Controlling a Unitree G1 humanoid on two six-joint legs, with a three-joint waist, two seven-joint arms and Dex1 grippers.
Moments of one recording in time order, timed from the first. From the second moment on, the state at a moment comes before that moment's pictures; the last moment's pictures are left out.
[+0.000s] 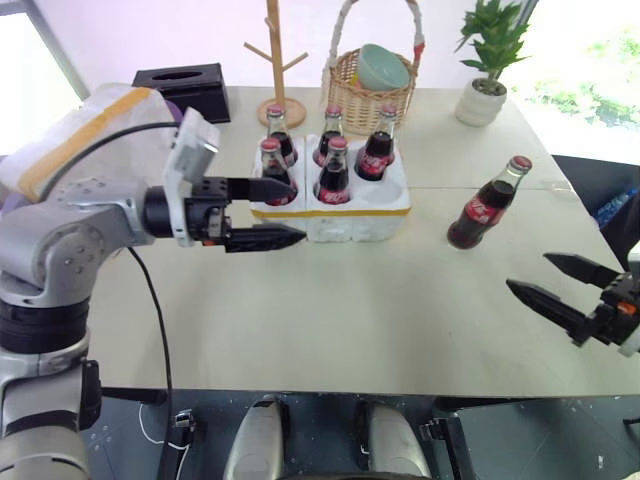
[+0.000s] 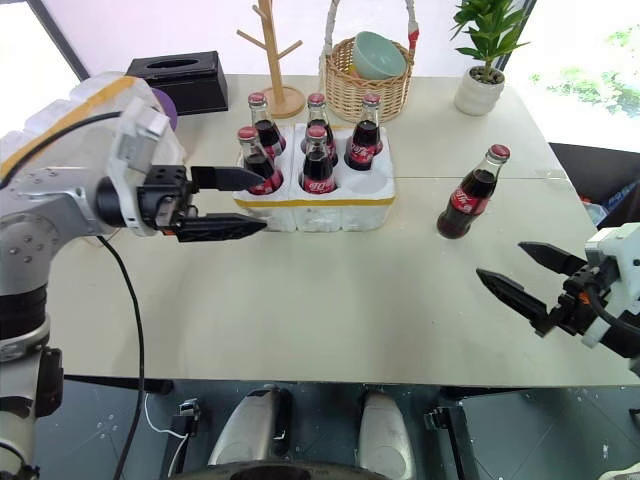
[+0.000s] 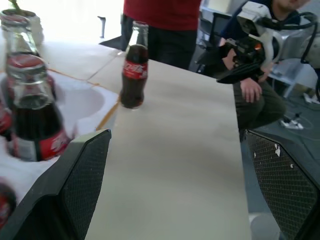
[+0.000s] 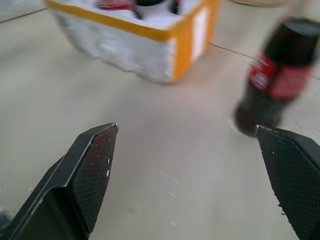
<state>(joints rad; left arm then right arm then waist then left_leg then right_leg) -0.70 0.76 0.08 -0.28 -0.87 0.97 -1.04 0.21 -0.73 -0.79 -0.56 0.76 0.80 0.73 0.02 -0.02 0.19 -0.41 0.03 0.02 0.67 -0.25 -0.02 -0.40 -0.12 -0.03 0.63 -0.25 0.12</state>
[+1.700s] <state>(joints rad) -0.59 0.78 0.15 -0.34 -0.86 0.94 -0.90 -0.77 -0.38 -0.13 0.11 0.57 0.48 0.63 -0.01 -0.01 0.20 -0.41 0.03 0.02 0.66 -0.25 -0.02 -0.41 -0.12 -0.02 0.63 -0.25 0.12</state>
